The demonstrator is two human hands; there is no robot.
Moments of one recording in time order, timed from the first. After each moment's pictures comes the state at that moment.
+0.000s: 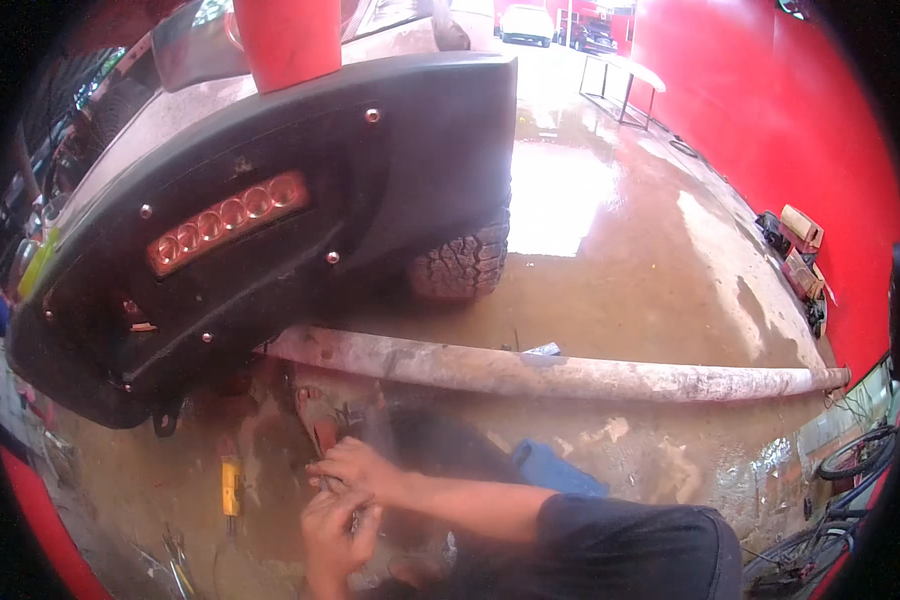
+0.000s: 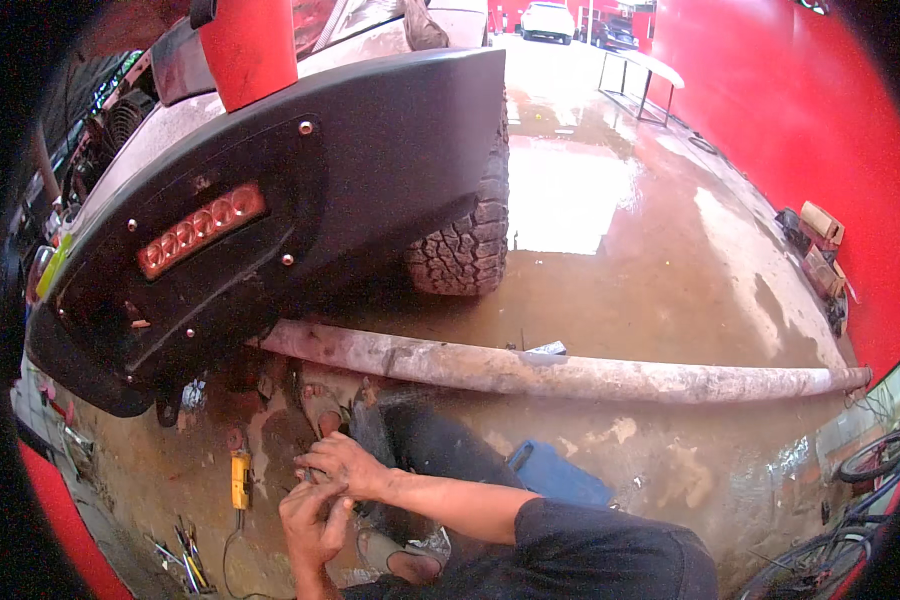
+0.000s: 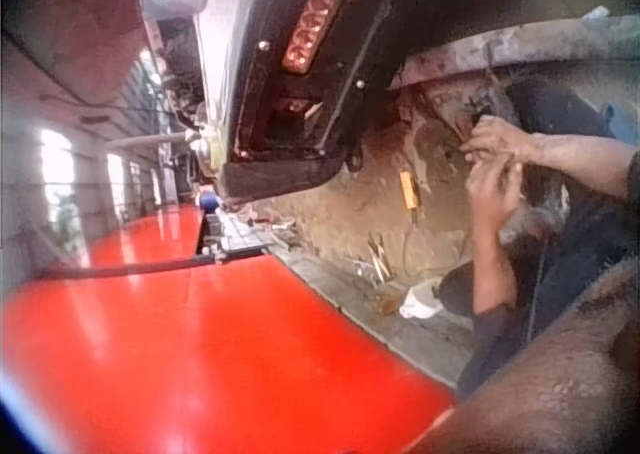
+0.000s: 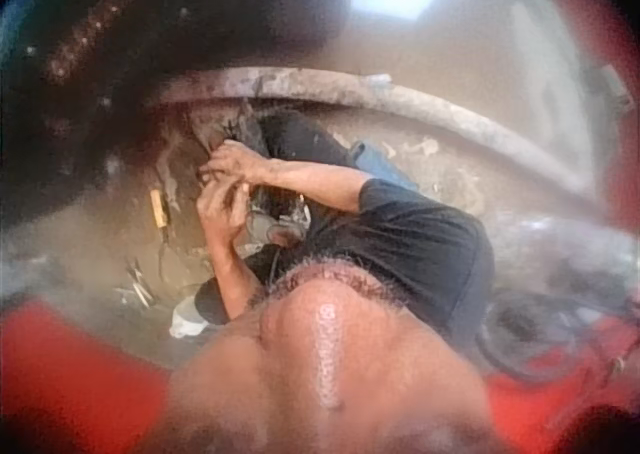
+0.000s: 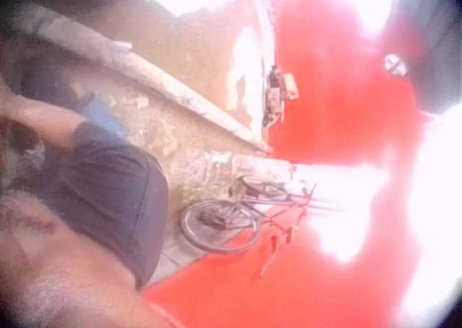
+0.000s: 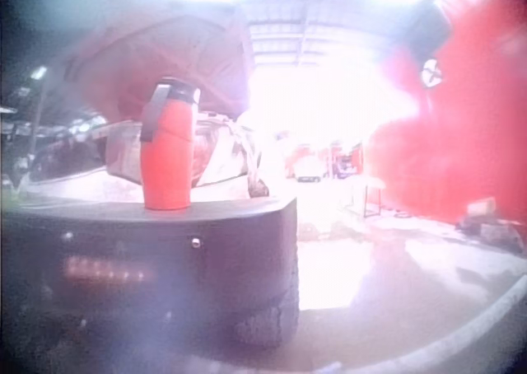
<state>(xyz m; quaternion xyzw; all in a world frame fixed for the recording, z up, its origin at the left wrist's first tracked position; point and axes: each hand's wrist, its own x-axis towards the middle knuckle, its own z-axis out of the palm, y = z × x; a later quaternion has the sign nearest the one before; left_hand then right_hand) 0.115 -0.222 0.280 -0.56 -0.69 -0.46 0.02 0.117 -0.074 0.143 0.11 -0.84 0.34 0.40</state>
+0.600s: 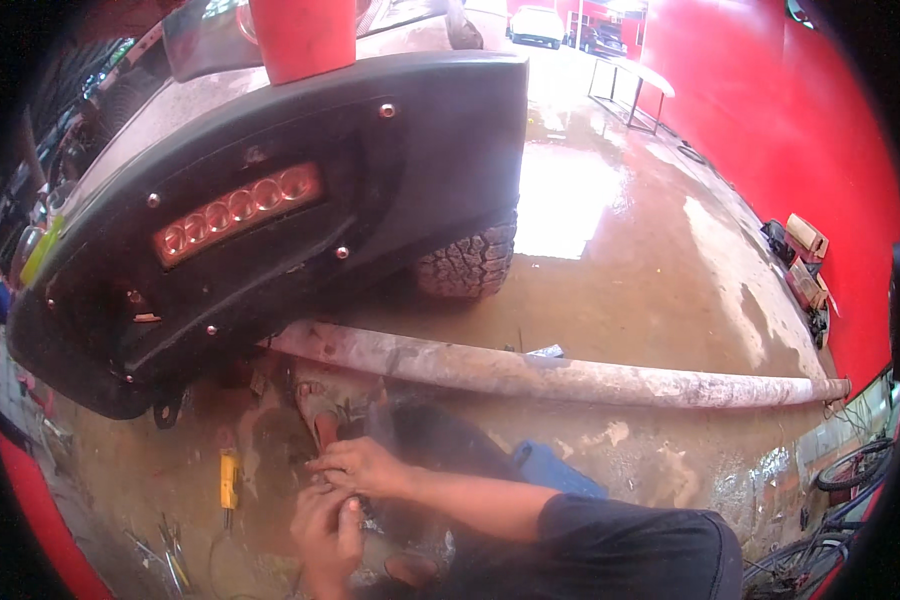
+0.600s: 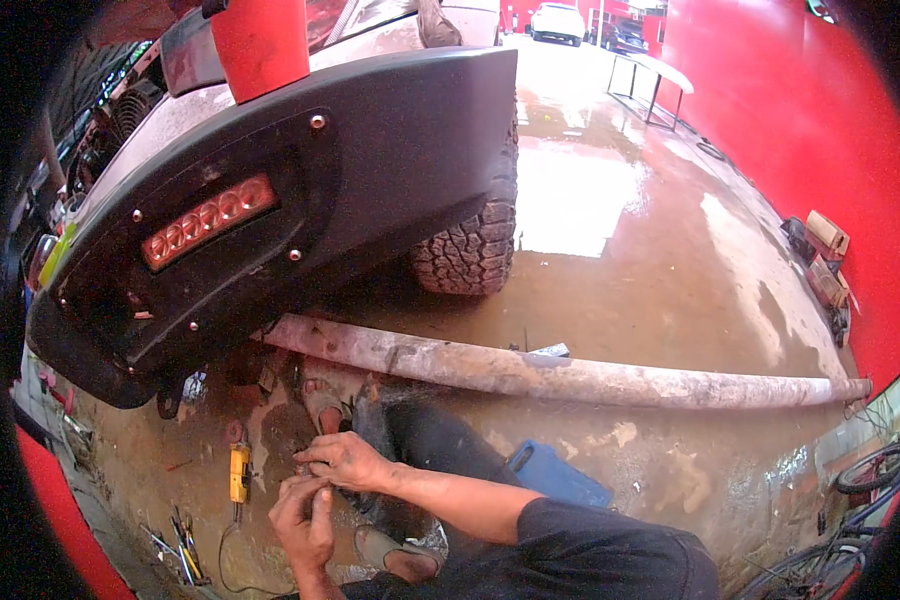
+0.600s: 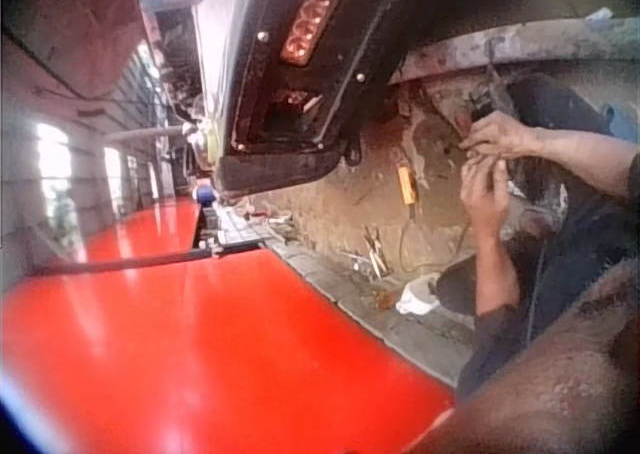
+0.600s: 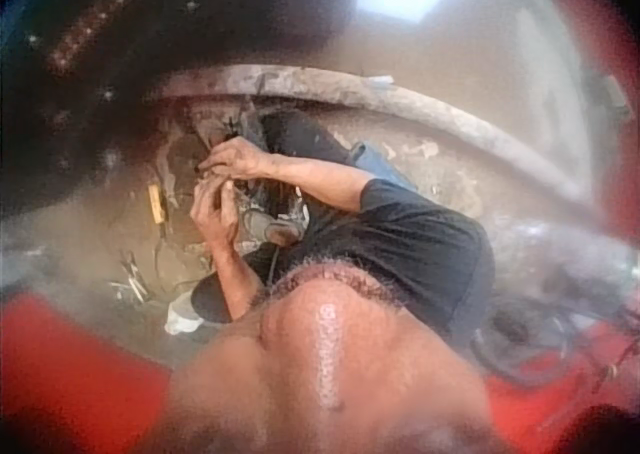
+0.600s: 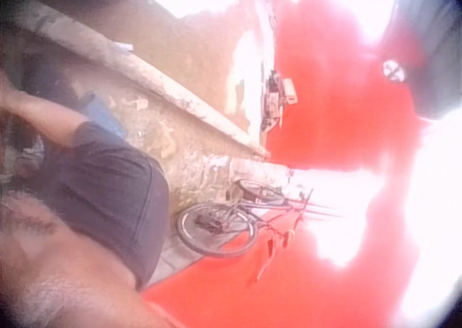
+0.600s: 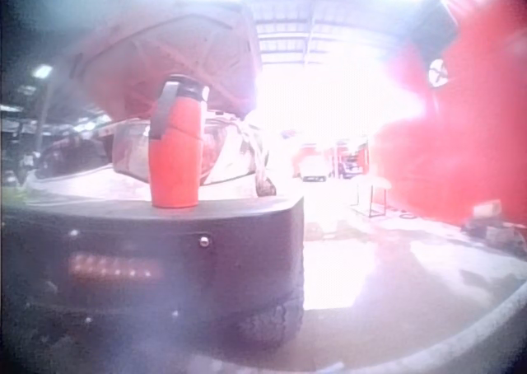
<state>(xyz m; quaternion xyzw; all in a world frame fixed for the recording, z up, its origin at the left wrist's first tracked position) 0.116 -0.243 0.258 -0.47 -0.74 -0.48 0.04 0.126 -0.069 0.177 0.09 -0.82 0.48 0.31</state>
